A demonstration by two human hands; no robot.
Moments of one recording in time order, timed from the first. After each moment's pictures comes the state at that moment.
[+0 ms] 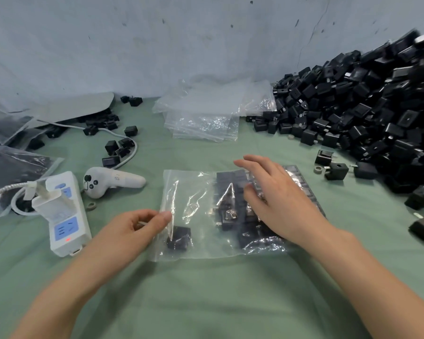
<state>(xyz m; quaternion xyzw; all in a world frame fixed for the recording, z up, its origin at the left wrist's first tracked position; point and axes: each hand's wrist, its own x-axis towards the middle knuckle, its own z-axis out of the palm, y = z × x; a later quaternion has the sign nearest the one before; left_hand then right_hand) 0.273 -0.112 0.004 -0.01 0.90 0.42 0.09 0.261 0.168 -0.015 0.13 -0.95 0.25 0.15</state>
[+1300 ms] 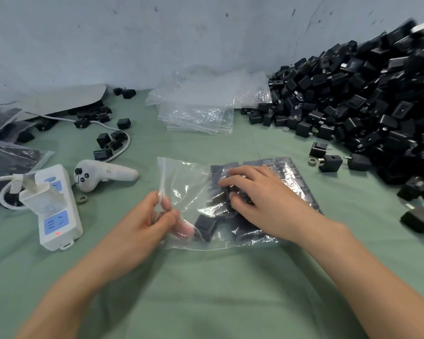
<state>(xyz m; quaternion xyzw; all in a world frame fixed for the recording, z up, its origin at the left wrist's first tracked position) 0.273 -0.089 -0.009 0.11 0.83 0.52 0.15 0.265 0.166 -0.017 0.18 -0.96 0.19 0.07</state>
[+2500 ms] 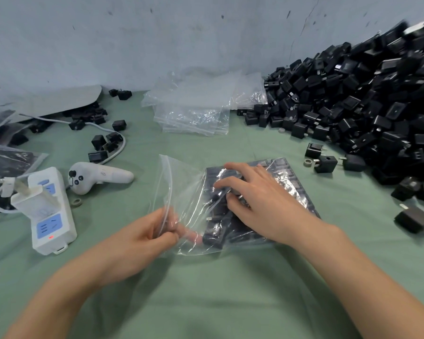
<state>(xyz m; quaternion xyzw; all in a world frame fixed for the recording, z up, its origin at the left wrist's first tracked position) 0.272 -0.091 -0.007 0.17 0.85 0.43 0.24 0.271 0.165 -0.015 0.19 -0.96 0.21 0.08</state>
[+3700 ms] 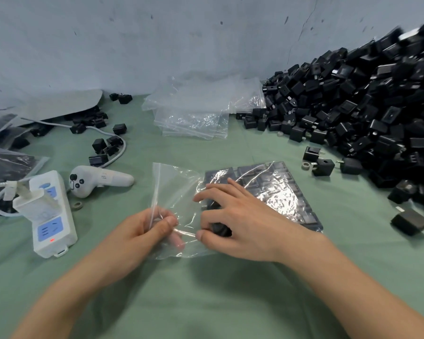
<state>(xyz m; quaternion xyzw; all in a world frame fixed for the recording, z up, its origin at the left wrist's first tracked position) 0.271 -0.093 -0.015 0.11 0.83 0.52 0.17 0.282 0.142 -0.016 0.32 -0.92 0.21 0.06</state>
